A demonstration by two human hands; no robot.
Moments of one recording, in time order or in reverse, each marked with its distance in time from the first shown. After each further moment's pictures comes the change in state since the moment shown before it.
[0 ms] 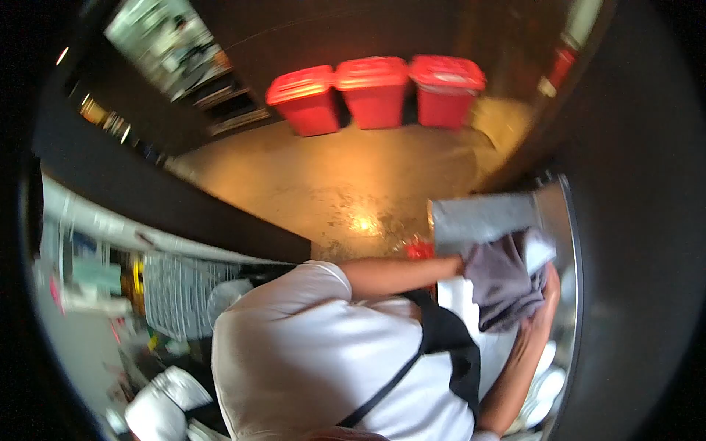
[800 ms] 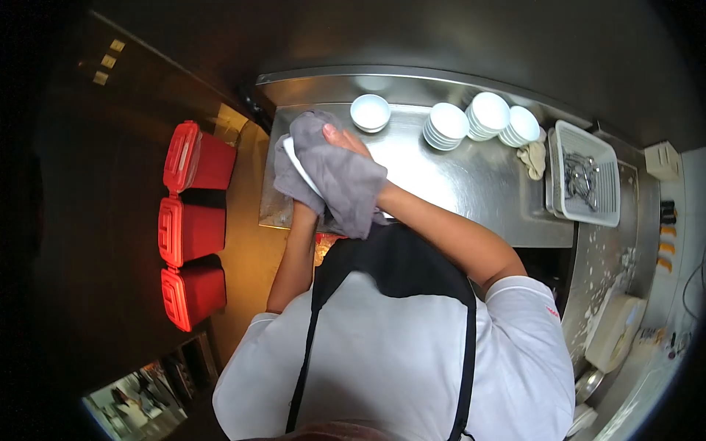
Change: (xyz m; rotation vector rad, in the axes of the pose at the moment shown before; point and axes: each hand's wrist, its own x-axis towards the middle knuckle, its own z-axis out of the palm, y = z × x) left_hand 0.011 -0.035 0.054 0.262 -0.460 -0.119; right_hand -0.059 0.025 0.000 0.214 0.238 -0.349
